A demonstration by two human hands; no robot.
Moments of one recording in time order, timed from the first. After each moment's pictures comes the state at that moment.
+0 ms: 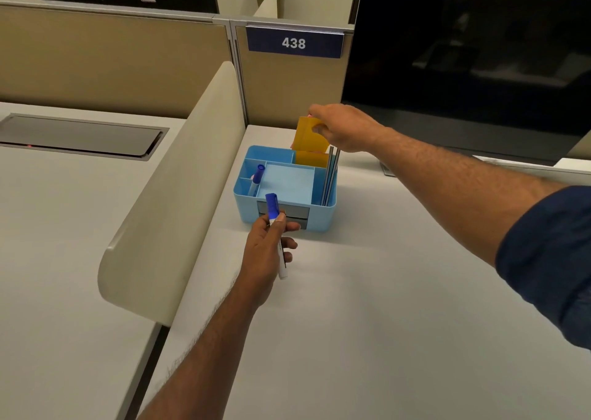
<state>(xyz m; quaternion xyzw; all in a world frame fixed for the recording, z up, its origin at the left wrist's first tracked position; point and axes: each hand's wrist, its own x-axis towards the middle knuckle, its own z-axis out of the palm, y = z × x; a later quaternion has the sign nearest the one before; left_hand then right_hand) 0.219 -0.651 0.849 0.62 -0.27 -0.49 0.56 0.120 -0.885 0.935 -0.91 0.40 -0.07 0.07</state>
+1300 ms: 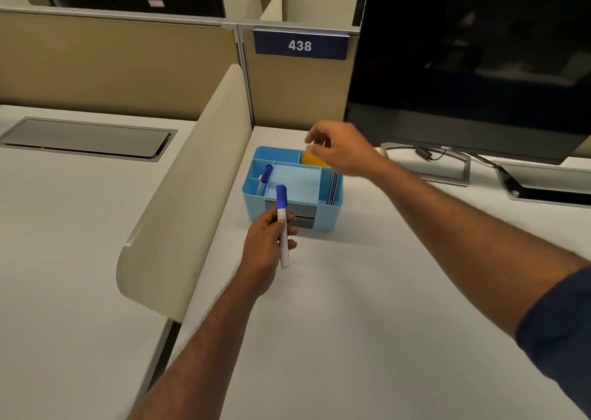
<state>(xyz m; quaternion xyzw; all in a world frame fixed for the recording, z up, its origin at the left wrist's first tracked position) 0.235 -0.649 0.856 0.61 -0.28 -0.48 0.56 0.125 -0.821 0.933 -0.85 0.42 -0.19 0.25</state>
